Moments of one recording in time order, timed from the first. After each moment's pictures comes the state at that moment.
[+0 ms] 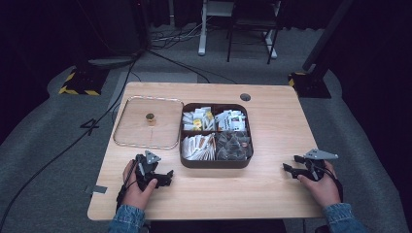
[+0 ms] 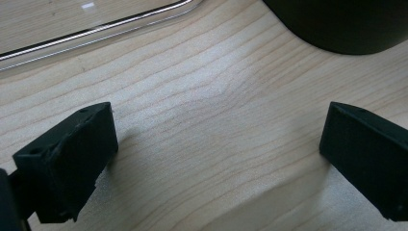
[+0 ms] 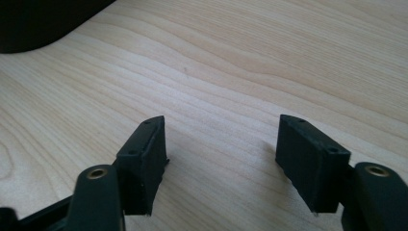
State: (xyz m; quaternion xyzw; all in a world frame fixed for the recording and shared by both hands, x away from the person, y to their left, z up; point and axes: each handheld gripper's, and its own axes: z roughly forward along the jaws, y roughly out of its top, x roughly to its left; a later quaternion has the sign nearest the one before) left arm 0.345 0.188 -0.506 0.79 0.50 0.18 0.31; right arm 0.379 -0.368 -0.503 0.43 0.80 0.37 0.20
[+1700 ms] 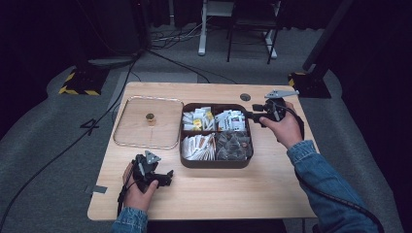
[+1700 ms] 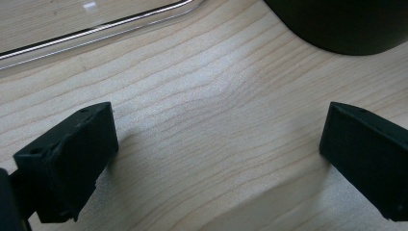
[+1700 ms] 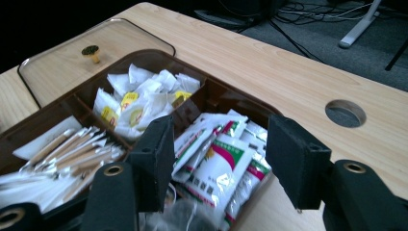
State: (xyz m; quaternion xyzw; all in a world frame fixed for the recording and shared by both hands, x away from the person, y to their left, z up) left arm 0.345 0.188 -0.506 0.79 0.50 0.18 0.31; right arm 0.505 -0.224 -0.378 0.37 0.80 0.45 0.15
